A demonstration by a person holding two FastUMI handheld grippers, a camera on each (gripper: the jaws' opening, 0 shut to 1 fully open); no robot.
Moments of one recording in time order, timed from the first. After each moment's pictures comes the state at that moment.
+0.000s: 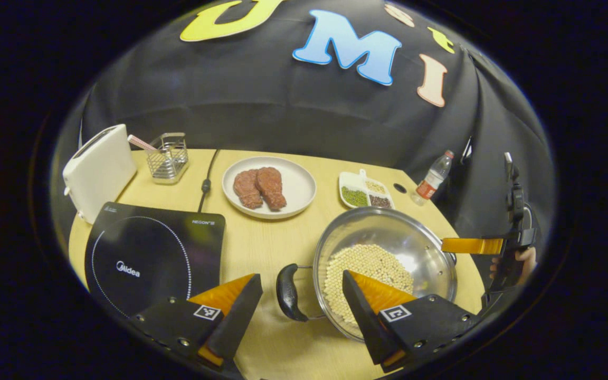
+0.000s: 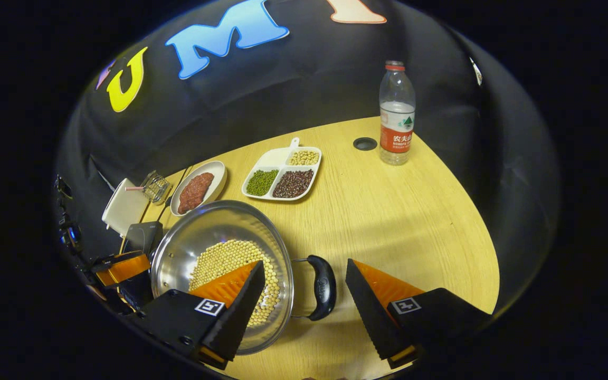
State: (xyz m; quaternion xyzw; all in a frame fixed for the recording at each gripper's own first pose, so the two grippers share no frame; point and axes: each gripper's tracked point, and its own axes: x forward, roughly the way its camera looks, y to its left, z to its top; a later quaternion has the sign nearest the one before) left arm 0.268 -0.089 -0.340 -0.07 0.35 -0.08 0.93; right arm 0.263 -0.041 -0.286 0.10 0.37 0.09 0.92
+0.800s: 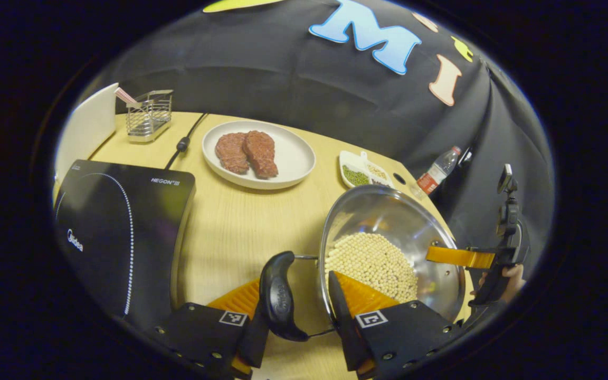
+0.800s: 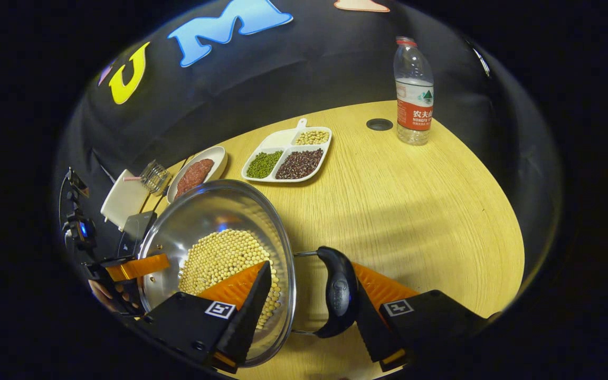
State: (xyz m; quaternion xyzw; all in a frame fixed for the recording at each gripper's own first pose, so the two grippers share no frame) left arm 0.277 -0.107 -0.399 -0.16 0.38 -0.12 0.90; right arm 0.274 -0.034 -0.325 0.09 0.37 0.11 0.92
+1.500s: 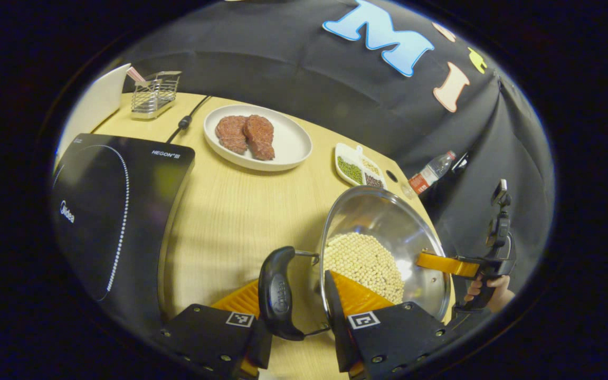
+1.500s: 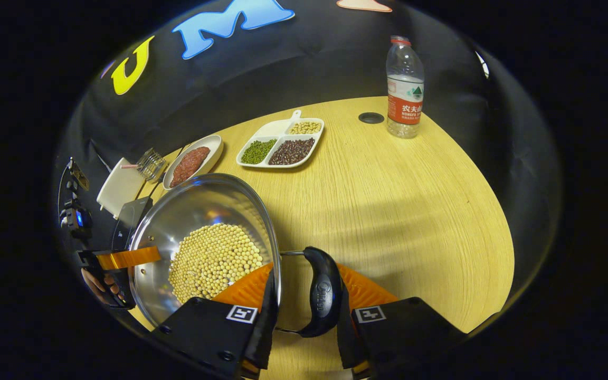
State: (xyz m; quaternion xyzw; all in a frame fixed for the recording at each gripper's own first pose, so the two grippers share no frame) left arm 0.249 -0.116 -0.391 -0.18 0.41 -0.13 0.89; right arm 0.233 -0.041 -0.326 0.09 0.40 0.10 0.91
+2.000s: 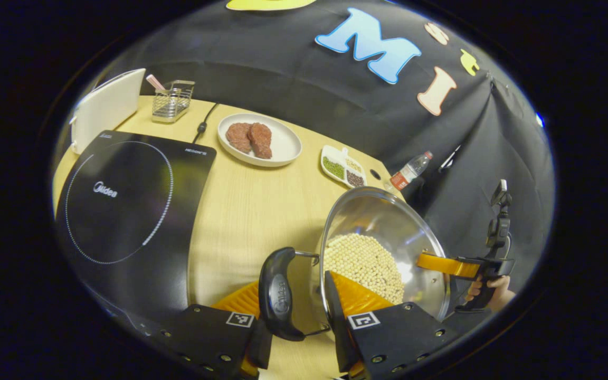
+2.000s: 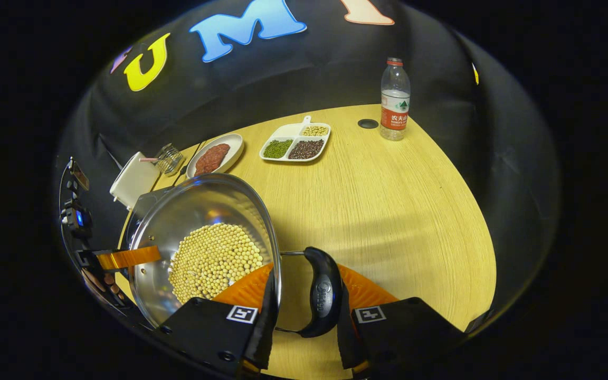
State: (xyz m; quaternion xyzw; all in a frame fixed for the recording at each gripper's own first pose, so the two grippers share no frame) left arm 0.169 -0.101 -0.333 -0.19 0.40 -0.13 0.89; right arm 0.155 -0.028 -0.280 0.08 0.40 0.10 0.91
